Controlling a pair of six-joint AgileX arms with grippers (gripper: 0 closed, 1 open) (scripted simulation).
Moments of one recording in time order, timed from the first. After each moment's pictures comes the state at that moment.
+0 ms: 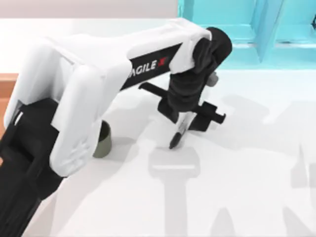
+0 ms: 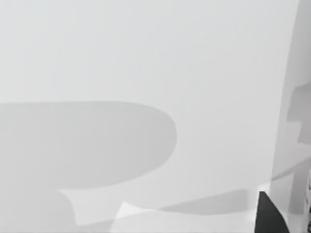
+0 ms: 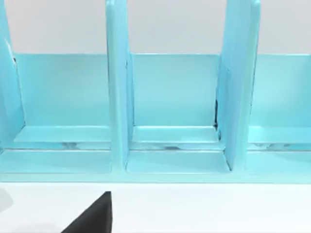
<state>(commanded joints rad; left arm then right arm) -0.72 2.51 2.11 -1.07 -0.14 -0.23 0.00 0.00 0.00 0.00 0.00 0.00</state>
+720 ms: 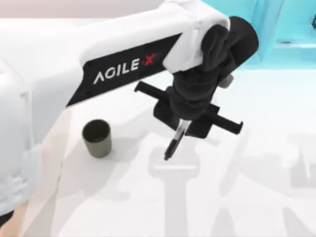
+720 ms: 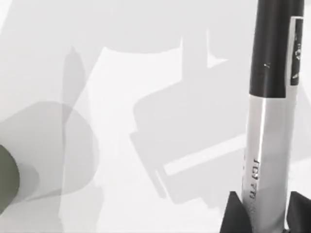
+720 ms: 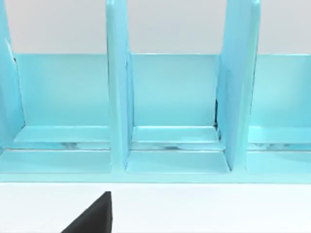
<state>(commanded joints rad) -0.86 2.15 1.87 -1.21 -0.16 -0.37 0.00 0.00 0.00 0.00 0.00 0.00</state>
